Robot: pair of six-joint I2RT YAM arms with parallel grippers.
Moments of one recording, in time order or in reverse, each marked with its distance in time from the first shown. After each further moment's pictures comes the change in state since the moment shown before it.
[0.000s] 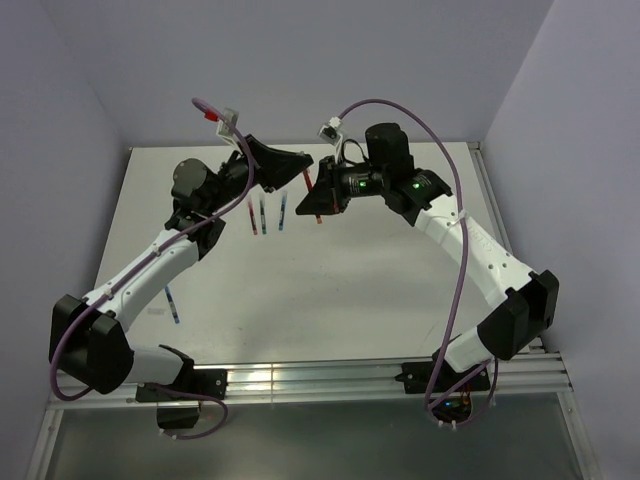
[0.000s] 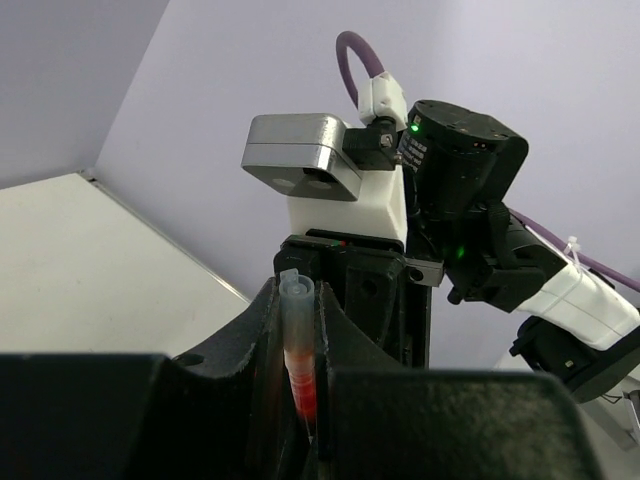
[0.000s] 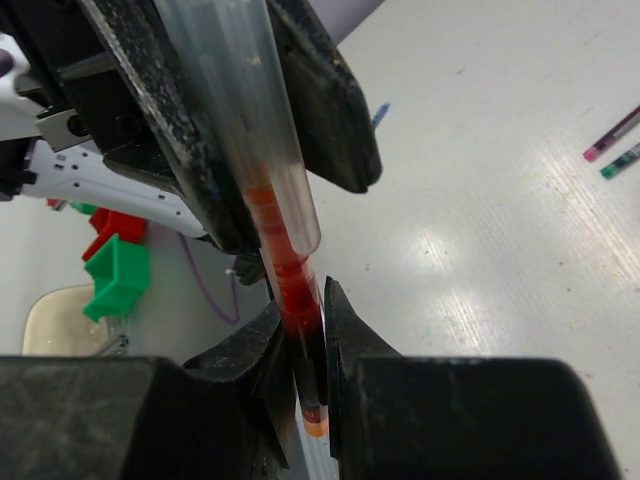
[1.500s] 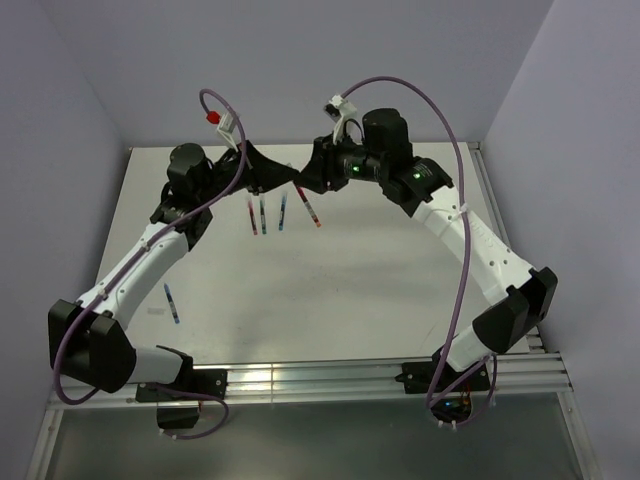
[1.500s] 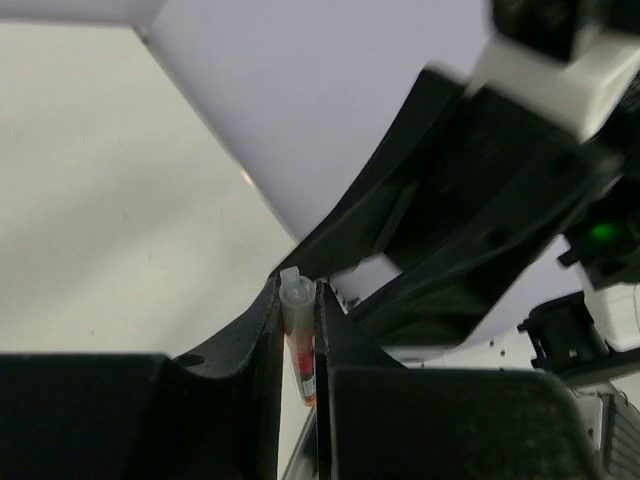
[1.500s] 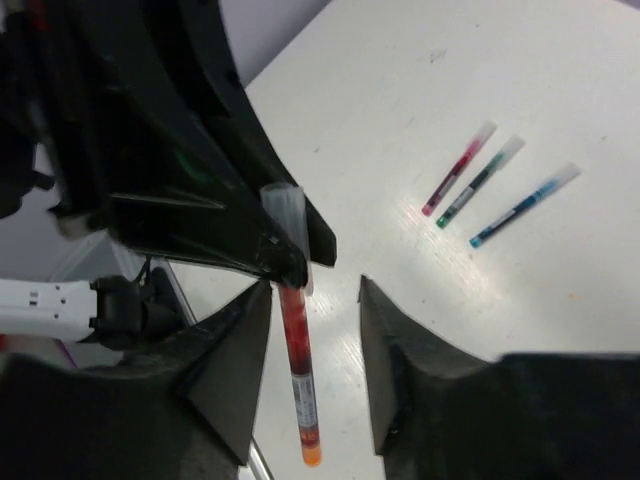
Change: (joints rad) left arm 0.107 -0.006 0.063 -0.356 0.074 -0.003; right arm 0.042 0.054 0.158 -0.089 0.345 -0.086
